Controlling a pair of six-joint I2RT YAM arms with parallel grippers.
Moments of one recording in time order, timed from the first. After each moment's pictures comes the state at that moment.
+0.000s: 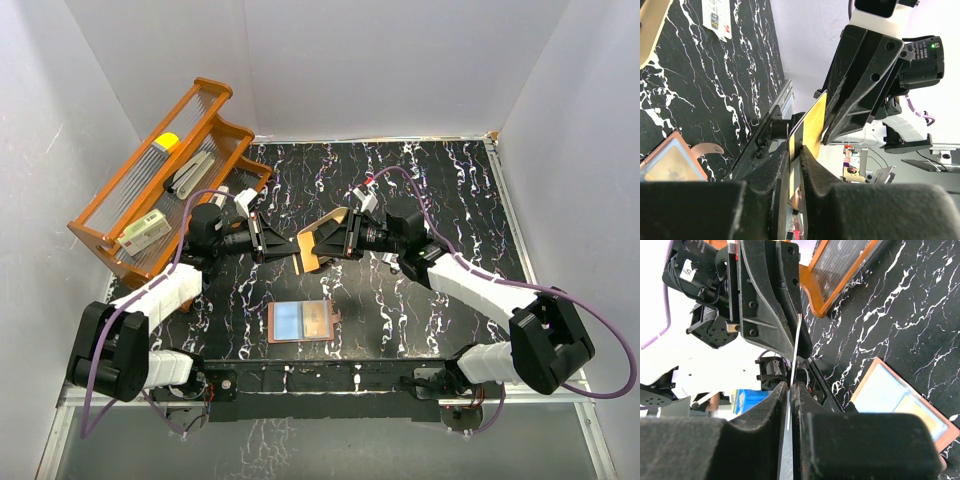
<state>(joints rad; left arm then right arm) -0.29 1.29 0.61 0.39 0.97 -1.12 0.57 1.32 0.79 0.29 -0.68 0.99</state>
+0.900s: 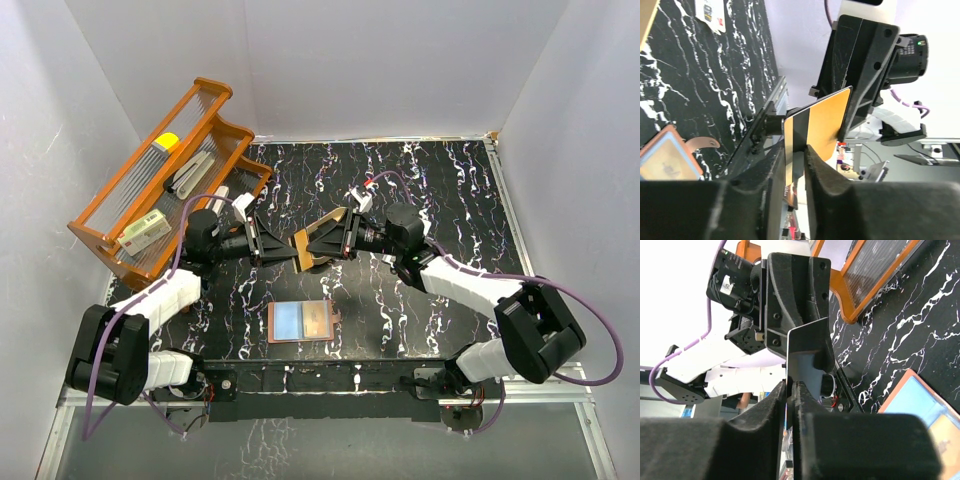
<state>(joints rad) -0.28 1.27 0.55 0.51 1.01 -1.21 0.58 1.38 0.72 0.60 -0.72 1.18</state>
